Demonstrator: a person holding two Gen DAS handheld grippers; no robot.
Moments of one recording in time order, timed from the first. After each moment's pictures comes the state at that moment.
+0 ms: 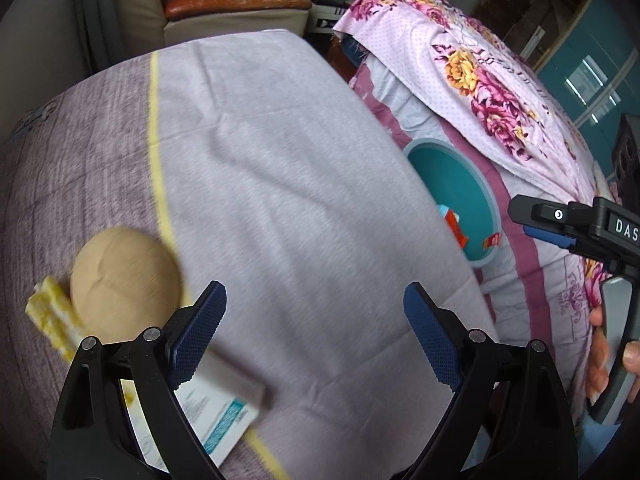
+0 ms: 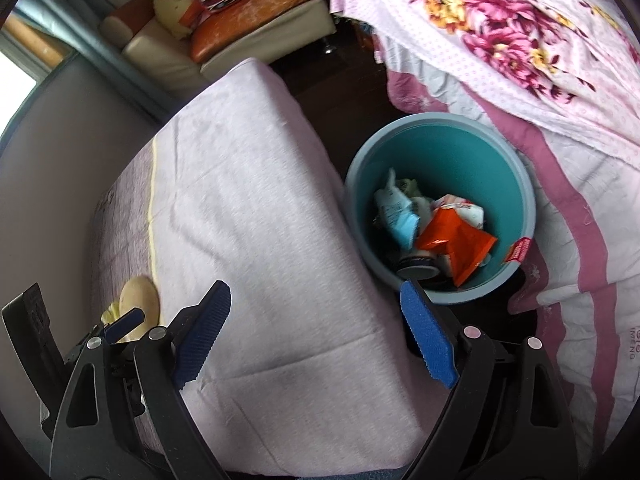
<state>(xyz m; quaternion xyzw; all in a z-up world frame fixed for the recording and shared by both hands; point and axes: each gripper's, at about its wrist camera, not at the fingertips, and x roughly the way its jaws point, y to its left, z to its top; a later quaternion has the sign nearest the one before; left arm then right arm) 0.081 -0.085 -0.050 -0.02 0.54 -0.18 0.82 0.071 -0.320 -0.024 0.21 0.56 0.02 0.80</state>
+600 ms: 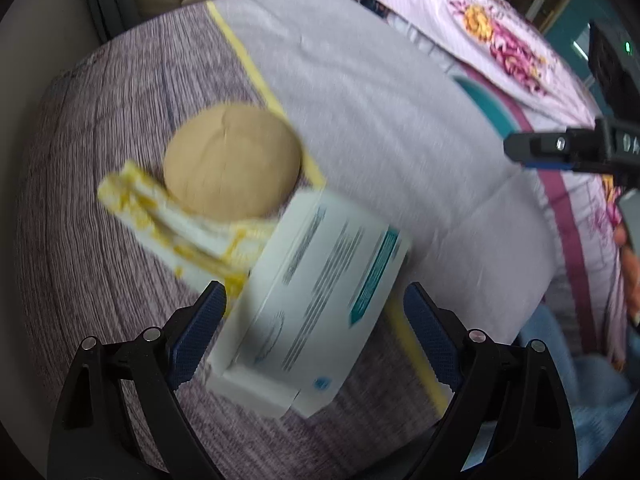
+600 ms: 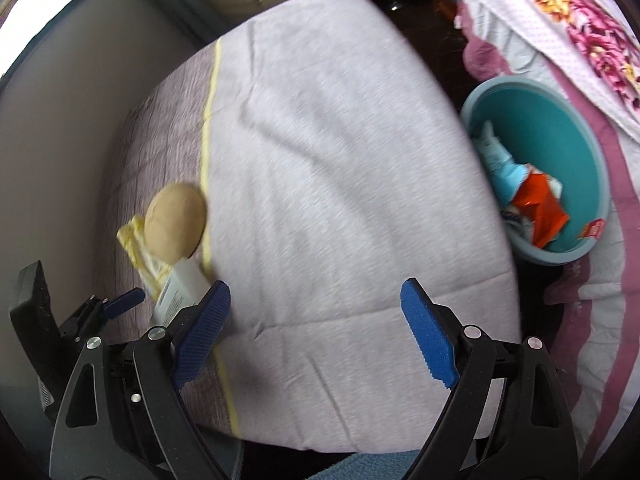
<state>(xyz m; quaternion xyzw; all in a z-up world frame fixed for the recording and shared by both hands) 0.023 0.009 -0.084 0.04 0.59 -0.18 0.79 0.062 -0.216 -0.044 0.15 0.62 0.11 0.76</state>
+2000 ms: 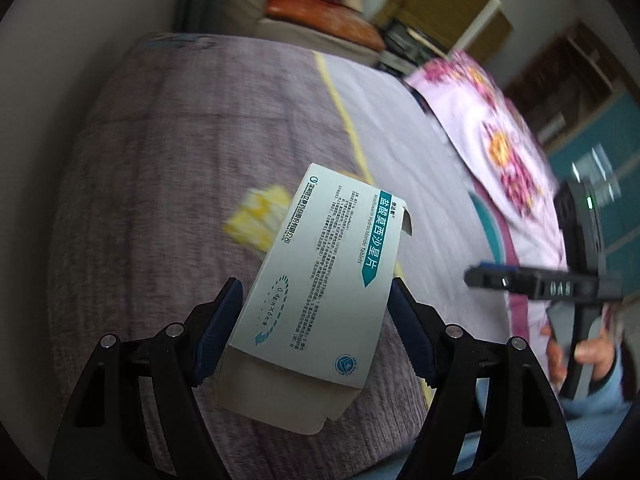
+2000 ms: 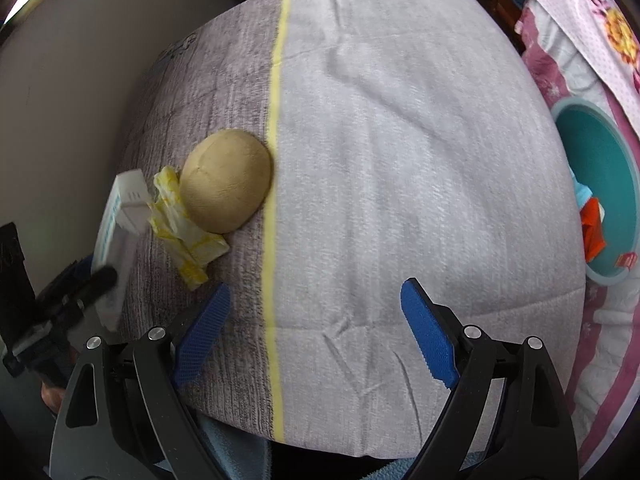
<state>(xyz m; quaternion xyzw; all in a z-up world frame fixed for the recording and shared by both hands) 0.021 0.151 -0.045 -0.17 0.51 -0.13 0.83 0.072 -0.128 -0.052 0.09 0.64 0.16 0.74</state>
